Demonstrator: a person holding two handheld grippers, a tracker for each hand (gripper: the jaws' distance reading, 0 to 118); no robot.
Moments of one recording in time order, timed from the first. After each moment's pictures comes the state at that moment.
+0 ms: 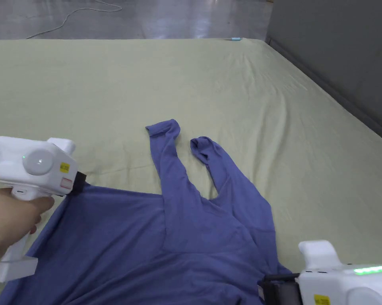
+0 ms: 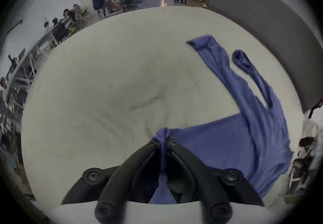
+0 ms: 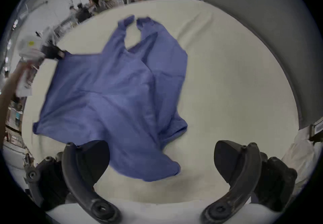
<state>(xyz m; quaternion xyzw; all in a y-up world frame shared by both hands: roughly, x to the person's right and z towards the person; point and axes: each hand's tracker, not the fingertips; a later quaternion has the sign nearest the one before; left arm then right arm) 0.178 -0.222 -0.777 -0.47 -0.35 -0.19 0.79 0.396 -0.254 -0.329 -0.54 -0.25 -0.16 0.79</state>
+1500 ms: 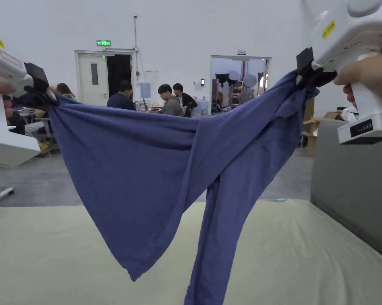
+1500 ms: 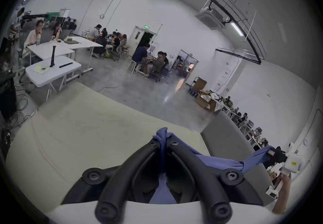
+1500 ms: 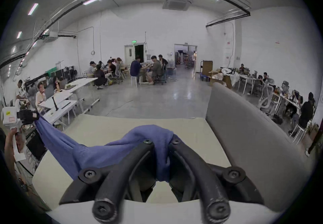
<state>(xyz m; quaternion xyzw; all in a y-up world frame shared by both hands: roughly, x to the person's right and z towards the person) 0.072 0.258 -0.882 -0.26 -0.31 0.18 0.90 0.524 0.315 -0.574 -0.20 -0.26 -0.04 0.94</state>
